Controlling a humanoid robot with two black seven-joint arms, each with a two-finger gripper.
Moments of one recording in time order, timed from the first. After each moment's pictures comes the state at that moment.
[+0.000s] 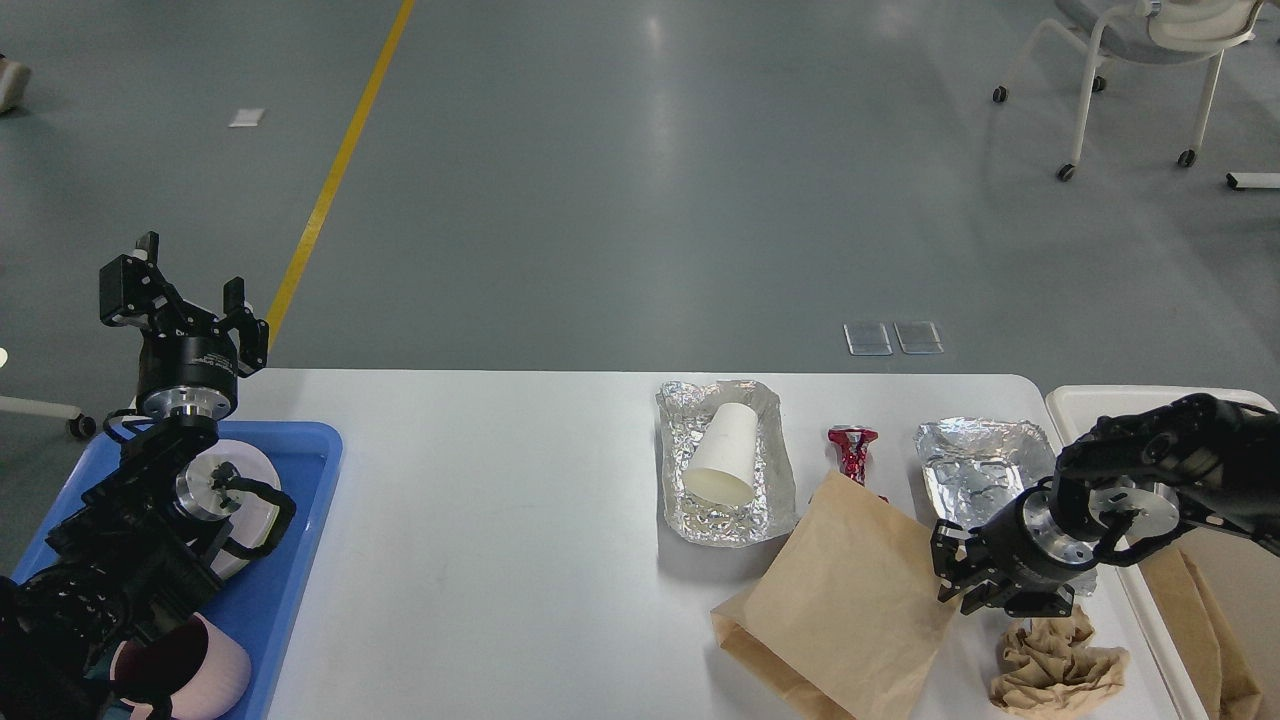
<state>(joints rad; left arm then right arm) -0.76 0.23 -0.69 -0.23 -0.10 -0.29 -0.72 1.34 -0.42 -1.03 1.07 0.04 0.43 -0.14</state>
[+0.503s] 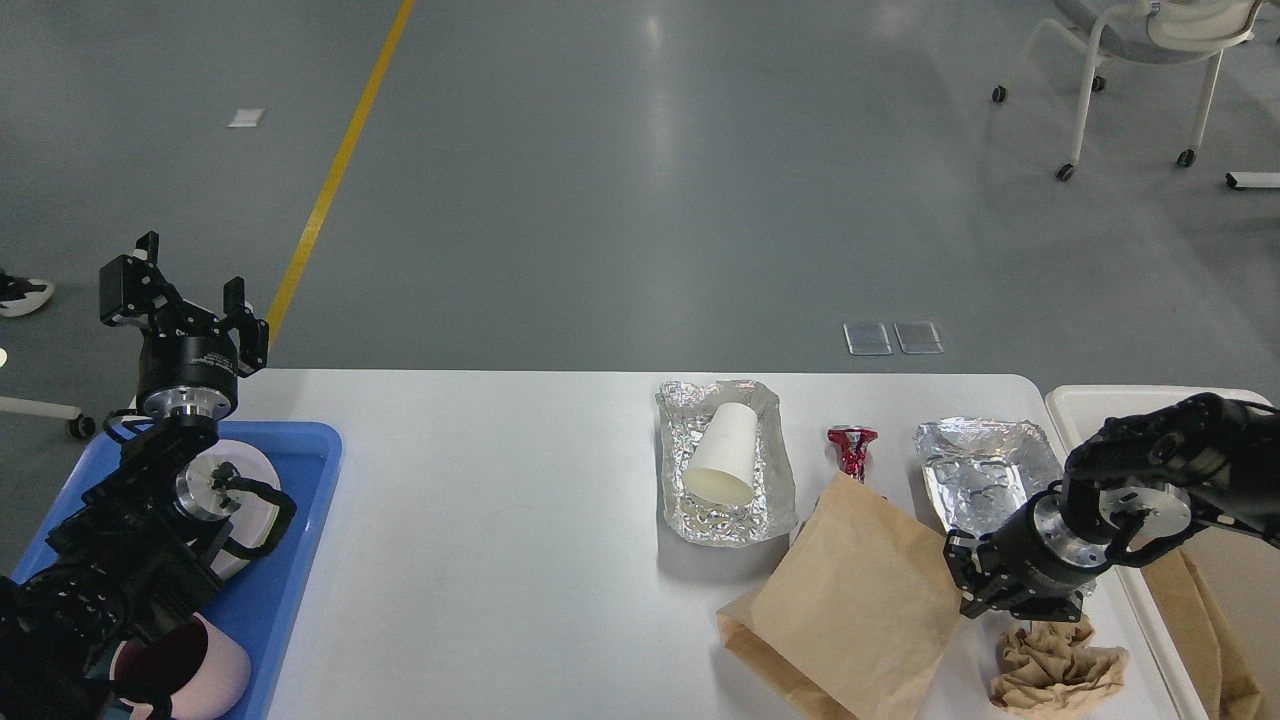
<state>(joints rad) -0.76 0.23 -0.69 -0.23 -0.10 -0.29 -0.72 1.36 -0.43 -1.06 1.08 0.04 0.45 -0.15</state>
